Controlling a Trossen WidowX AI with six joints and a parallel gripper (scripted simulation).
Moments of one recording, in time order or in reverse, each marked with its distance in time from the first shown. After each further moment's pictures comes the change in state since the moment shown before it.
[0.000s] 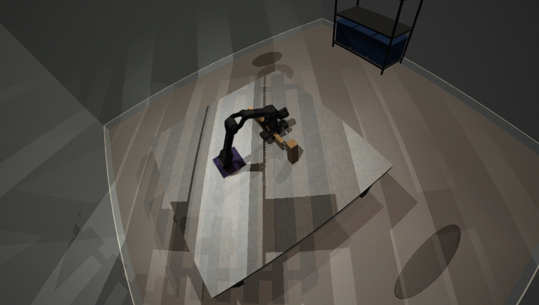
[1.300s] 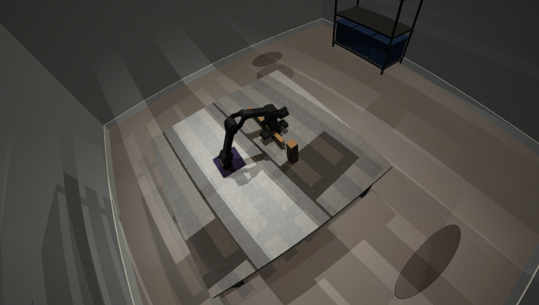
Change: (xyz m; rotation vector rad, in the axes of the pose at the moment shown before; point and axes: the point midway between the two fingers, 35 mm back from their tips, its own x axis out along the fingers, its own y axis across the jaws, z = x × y) arm -0.006 0.000 0.000 -0.002 0.000 0.001
